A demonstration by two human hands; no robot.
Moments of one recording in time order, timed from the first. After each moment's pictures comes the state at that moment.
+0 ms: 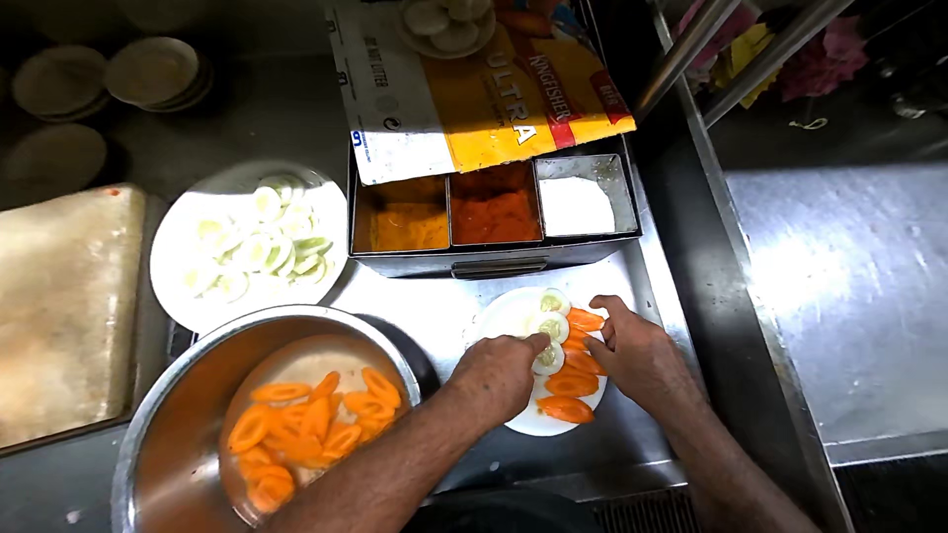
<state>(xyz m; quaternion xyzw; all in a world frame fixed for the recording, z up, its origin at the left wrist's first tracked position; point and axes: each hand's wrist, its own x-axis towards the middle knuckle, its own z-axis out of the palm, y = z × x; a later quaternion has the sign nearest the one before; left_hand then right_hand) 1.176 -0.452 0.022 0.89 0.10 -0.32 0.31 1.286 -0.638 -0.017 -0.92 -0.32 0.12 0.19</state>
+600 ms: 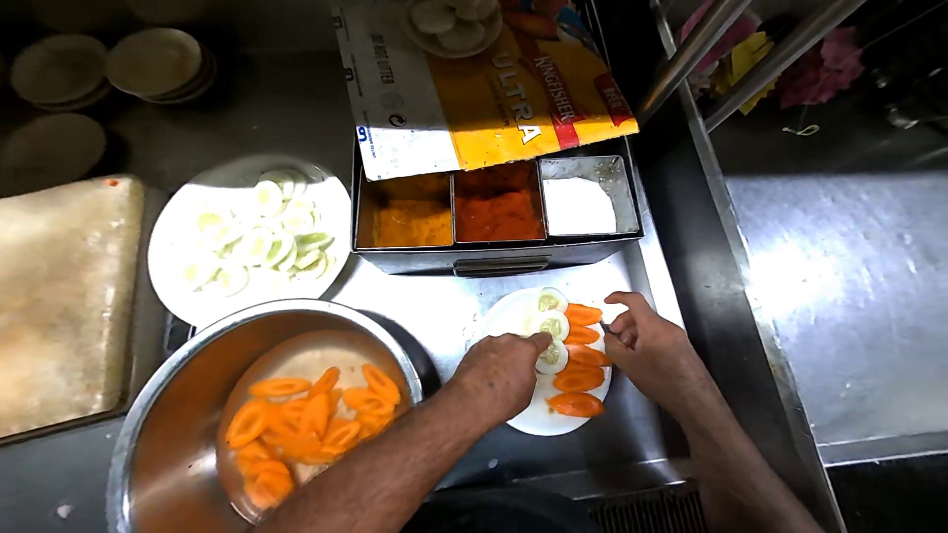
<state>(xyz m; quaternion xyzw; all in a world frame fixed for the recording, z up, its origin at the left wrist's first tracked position) 1.176 -0.454 0.023 0.89 0.10 -0.32 0.32 1.294 -0.651 -0.006 -0.92 -0.28 0.15 0.23</state>
